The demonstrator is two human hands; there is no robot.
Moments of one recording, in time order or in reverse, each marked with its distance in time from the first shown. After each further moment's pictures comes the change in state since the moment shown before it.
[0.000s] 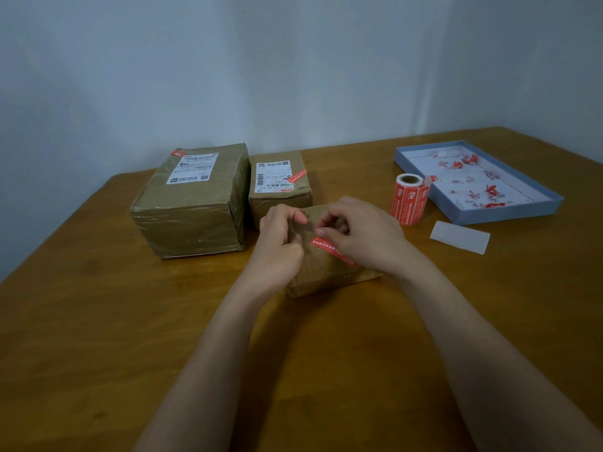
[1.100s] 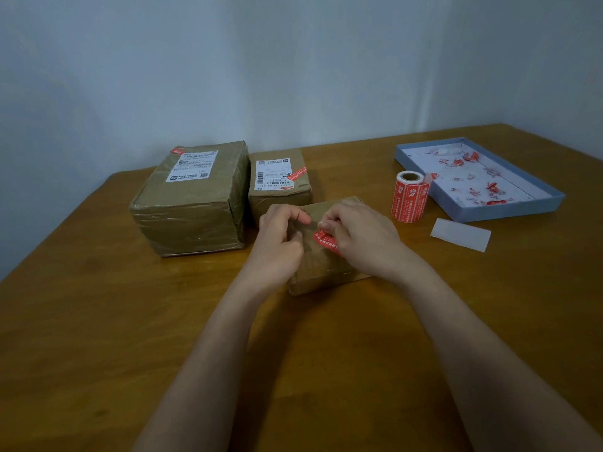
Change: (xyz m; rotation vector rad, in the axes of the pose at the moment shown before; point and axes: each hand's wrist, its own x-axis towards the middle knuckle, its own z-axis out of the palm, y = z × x) left_hand -0.002 0.003 0.000 0.003 0.006 0.003; right_hand -0.006 -0.006 0.003 -0.012 0.030 0.024
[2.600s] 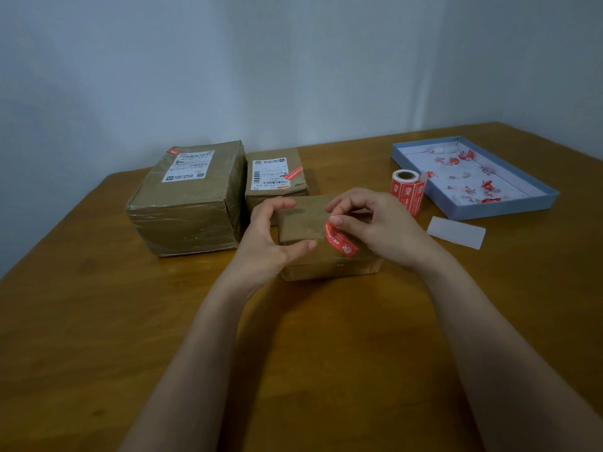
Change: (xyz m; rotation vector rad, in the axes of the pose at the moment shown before) left_hand 0.005 -0.020 -0.012 -0.207 -0.062 0.010; right_hand -0.003 0.029 -0.015 0.496 0.010 -0.084
